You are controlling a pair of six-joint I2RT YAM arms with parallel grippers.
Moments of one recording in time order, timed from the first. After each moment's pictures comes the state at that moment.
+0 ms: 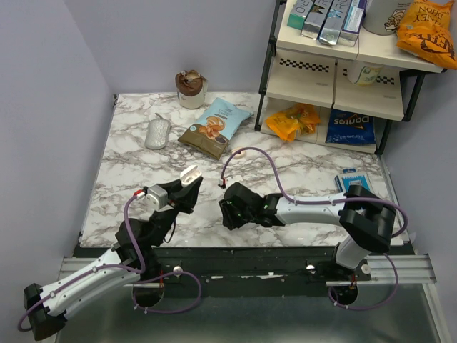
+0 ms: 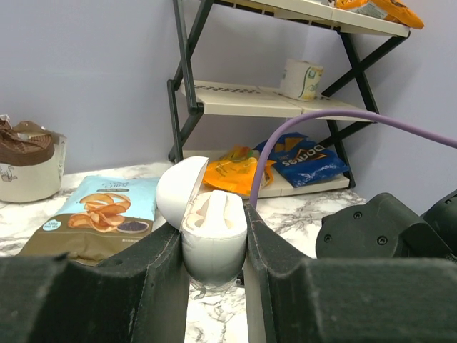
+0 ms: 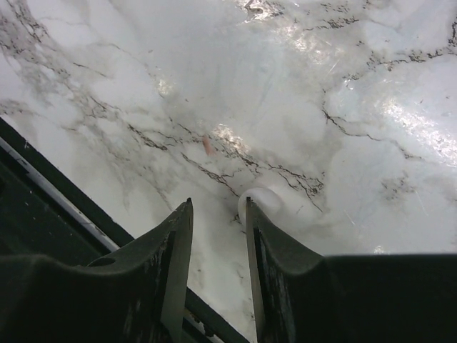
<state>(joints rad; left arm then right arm) -0.96 0.30 0.20 0.54 -0.35 -0.01 1.13 1.64 0.90 -0.11 0.08 0.51</state>
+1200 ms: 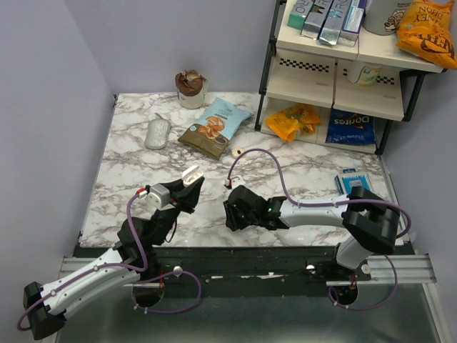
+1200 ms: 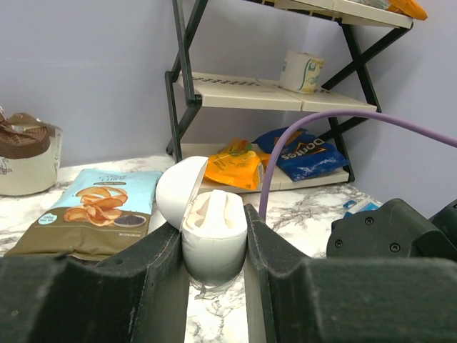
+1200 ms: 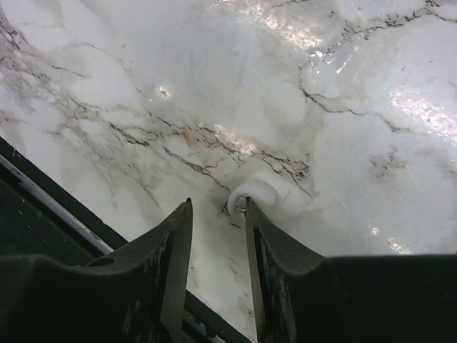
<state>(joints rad) -0.96 0.33 0.20 0.54 -0.35 -0.03 1.12 1.62 0.84 -0.08 0.11 0.58</state>
